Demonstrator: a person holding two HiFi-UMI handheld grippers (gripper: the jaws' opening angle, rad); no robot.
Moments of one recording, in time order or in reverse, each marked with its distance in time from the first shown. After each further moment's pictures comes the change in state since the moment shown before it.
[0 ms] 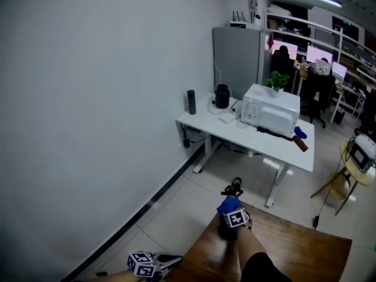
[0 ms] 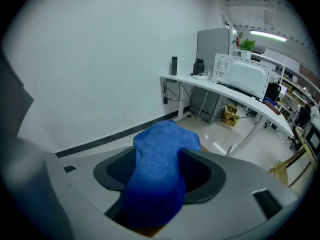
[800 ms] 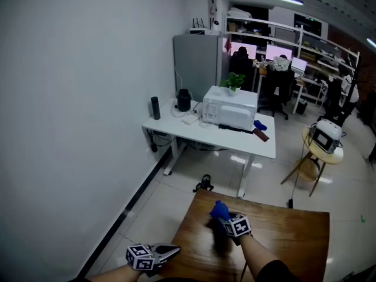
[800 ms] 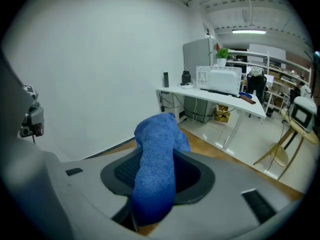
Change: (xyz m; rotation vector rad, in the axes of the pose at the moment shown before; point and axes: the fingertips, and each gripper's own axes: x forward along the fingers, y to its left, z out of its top) left arm 0.023 -0.073 0.025 0.156 0.020 -0.168; right arm -0.186 0.000 -0.065 0.097 -0.126 -0.006
